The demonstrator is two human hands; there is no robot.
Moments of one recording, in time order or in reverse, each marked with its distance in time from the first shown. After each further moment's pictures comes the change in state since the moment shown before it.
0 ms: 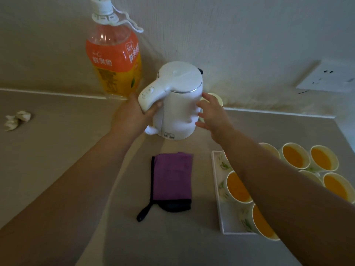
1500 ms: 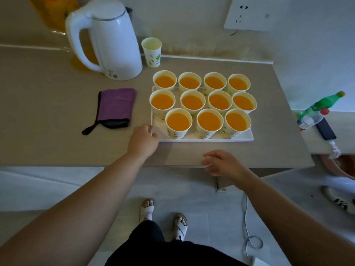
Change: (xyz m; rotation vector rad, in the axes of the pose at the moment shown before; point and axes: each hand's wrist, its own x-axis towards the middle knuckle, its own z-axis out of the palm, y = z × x) left_hand -0.252 0.060 0.174 0.158 -0.211 -0.318; right_hand -0.237 0.217 -0.234 -0.288 -0.196 0.305
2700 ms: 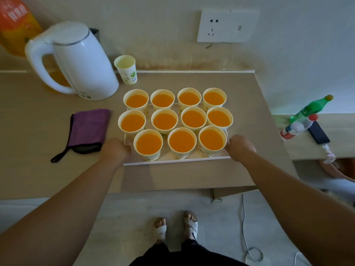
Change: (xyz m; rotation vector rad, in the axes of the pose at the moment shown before) left_hand 0.052 0.027 0.006 0.298 0.011 -0.168; right_hand 0.093 -0.001 -0.132 -0.734 0.433 0.123
